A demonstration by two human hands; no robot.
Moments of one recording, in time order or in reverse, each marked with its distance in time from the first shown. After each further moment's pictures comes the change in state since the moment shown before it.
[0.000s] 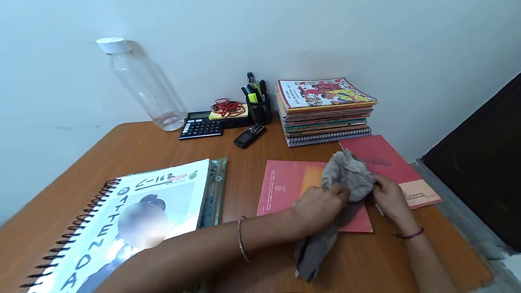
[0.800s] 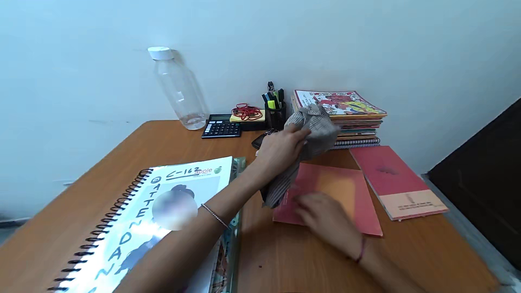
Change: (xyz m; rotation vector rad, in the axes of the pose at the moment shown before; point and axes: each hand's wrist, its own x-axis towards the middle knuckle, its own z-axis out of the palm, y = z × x) left_hand -0.054 -0.087 -0.088 0.109 0.625 -0.228; right_hand -0.055 -0.117 0.079 -0.215 -0.377 -0.618
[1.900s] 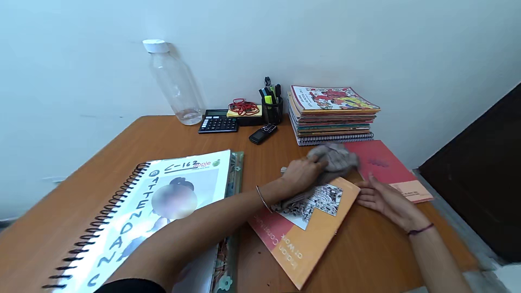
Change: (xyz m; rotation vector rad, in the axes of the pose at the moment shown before) left_hand -0.017 0.026 0.093 -0.050 -0.306 0.138; right_hand -0.054 0.096 -0.064 1.014 0.172 0.867
